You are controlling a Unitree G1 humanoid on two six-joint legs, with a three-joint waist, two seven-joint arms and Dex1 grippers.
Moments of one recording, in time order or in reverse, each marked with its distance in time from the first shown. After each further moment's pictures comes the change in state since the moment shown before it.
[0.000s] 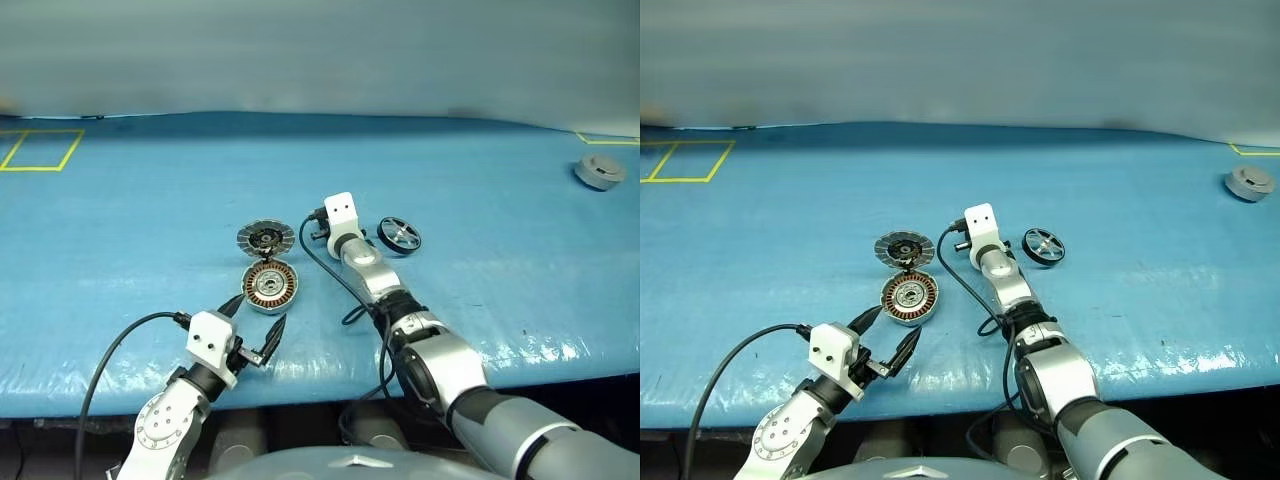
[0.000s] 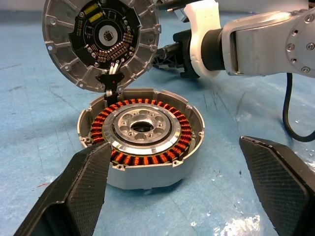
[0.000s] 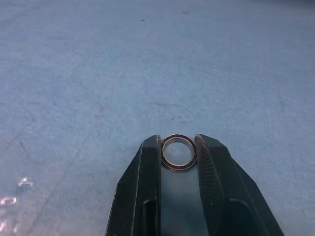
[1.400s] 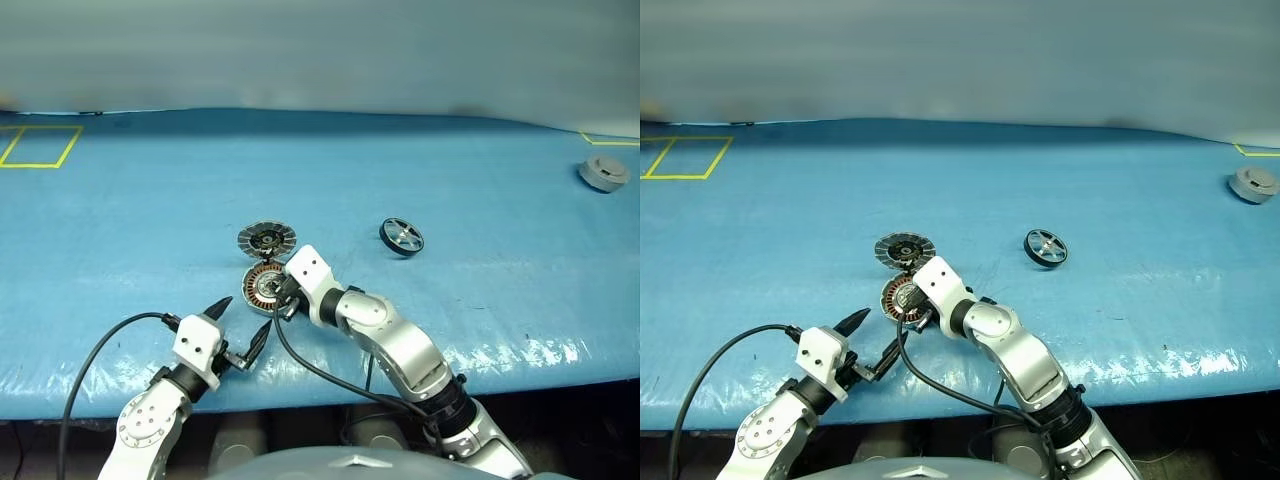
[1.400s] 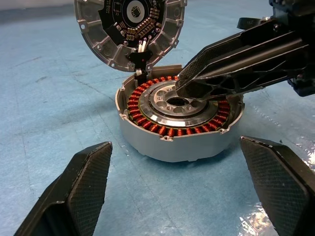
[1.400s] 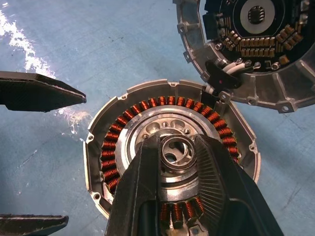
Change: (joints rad) left arm -0.011 0.093 0.050 0.076 -0.027 -0.073 -0.041; right arm 0.419 -0.151 0.438 -1.133 0.141 0.719 0.316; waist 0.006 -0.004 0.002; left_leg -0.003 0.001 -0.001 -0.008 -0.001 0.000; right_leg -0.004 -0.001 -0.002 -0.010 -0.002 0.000
